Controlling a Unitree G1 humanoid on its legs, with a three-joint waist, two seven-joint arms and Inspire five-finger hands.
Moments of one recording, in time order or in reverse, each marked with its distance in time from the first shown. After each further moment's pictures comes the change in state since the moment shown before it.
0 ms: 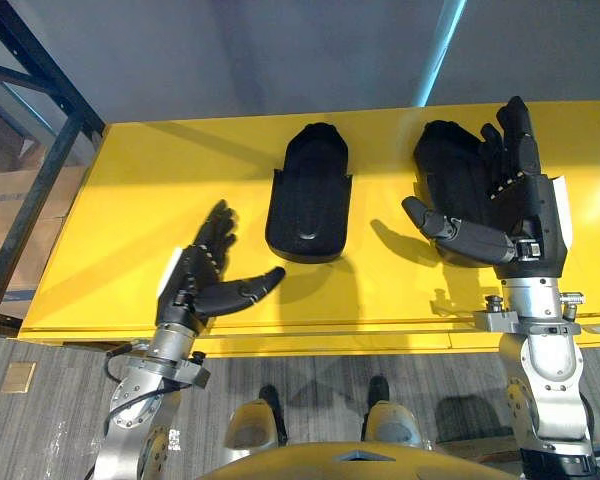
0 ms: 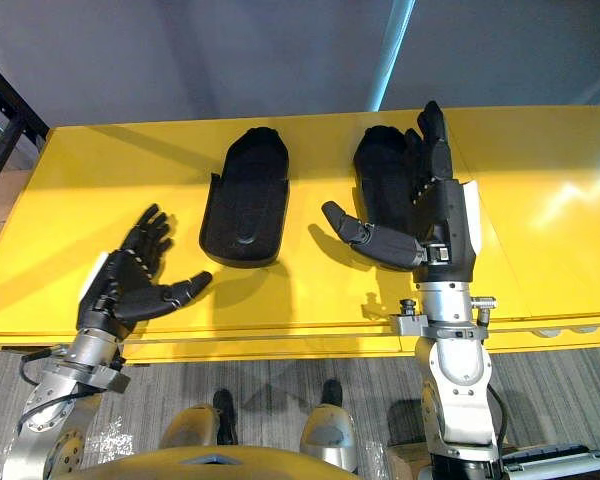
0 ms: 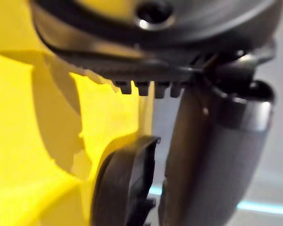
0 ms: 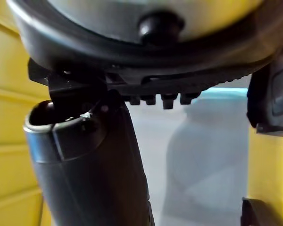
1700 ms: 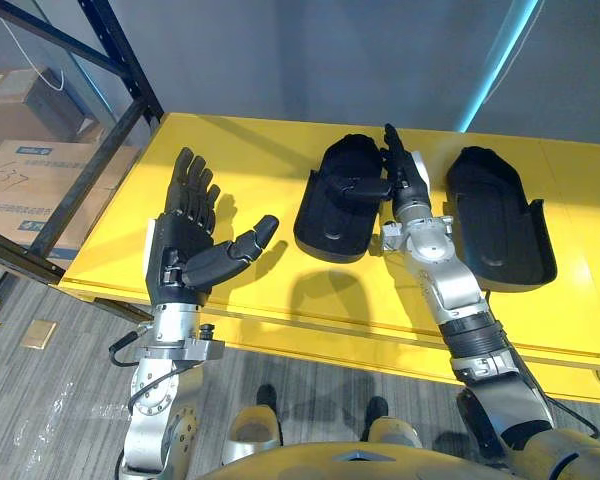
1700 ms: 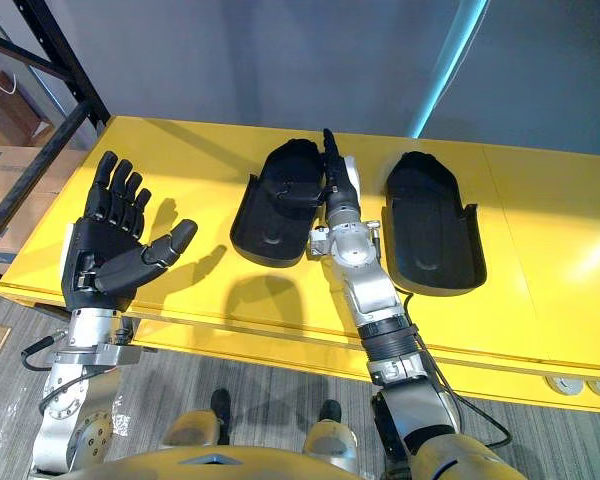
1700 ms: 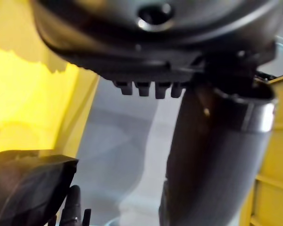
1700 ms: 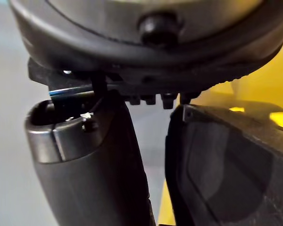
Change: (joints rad) left arm -0.088 -0.097 -0.097 -0.040 -0.070 -0.141 0.059; right arm -0.634 0.081 0.287 0.575 -0.077 0.542 -0.208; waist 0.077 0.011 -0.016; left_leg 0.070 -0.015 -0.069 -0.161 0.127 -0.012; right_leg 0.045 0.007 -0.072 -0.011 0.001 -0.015
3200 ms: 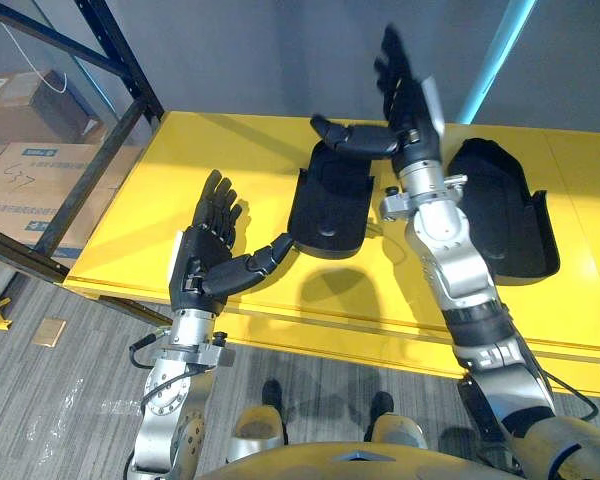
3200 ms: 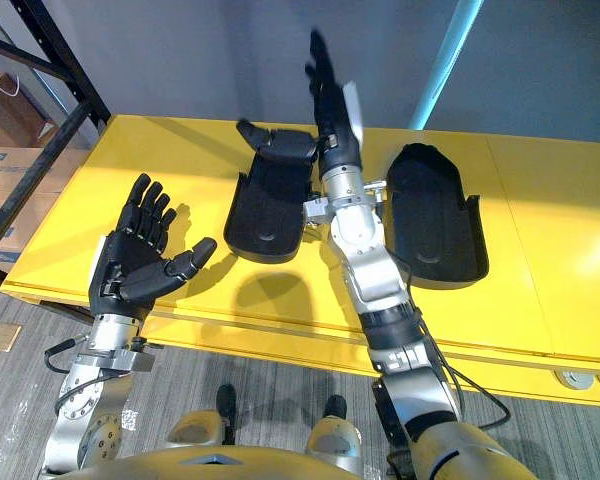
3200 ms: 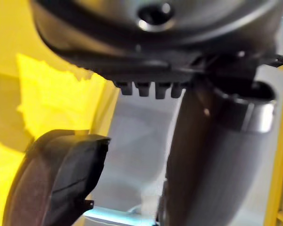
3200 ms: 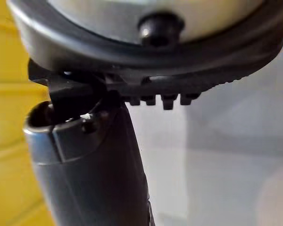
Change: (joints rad) left arm 0.001 -0.002 -0.032 0.071 -0.001 -0.003 -0.050; right arm 0.056 -0.034 -0.025 -0.394 0.001 -0.311 0.033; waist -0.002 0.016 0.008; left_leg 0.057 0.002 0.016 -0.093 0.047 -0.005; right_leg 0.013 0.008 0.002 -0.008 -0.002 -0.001
